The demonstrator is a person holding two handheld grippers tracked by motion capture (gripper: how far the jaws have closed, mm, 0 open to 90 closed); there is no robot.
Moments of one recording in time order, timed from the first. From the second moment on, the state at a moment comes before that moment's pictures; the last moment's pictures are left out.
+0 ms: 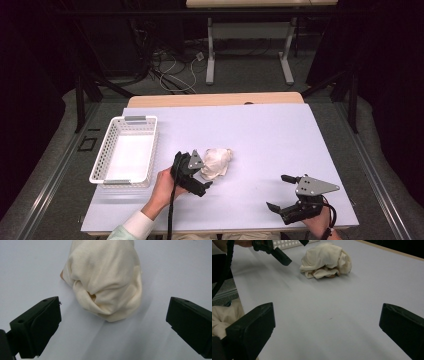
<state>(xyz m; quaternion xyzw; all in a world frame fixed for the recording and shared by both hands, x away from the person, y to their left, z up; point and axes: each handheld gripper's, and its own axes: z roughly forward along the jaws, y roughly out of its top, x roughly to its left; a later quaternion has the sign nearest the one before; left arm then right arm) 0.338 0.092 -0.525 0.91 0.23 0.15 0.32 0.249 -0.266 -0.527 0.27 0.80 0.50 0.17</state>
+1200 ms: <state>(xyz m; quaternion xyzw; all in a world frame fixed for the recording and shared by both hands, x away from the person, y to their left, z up) 0.326 0.081 -0.527 0.88 0.27 0.21 0.32 0.269 -0.245 -0.522 0.30 0.80 0.50 0.14</state>
